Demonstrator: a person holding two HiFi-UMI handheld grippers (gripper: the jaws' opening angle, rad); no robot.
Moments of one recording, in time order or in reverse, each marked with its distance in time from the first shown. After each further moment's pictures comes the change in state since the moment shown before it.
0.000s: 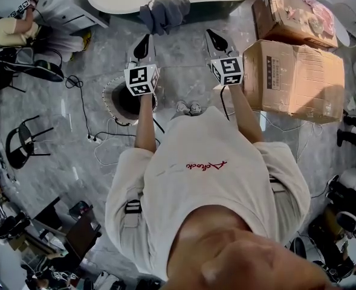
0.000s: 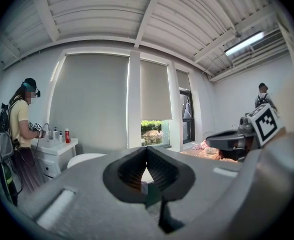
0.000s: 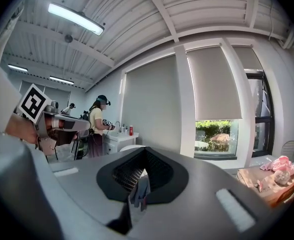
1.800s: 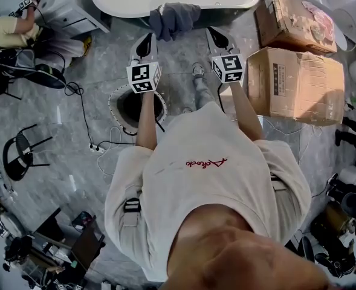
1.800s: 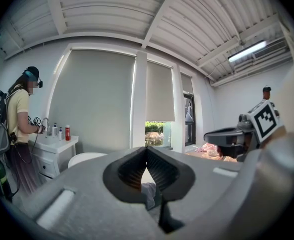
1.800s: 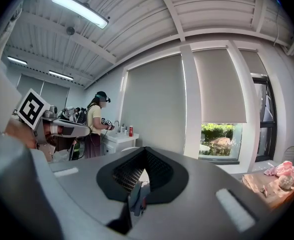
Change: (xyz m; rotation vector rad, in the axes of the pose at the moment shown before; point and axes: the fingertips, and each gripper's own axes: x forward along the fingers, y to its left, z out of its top) left arm 0.024 0.106 -0.022 -0.056 -0.033 -0.032; right arm 0.097 0.056 0.014 -0.041 -0.006 -0.025
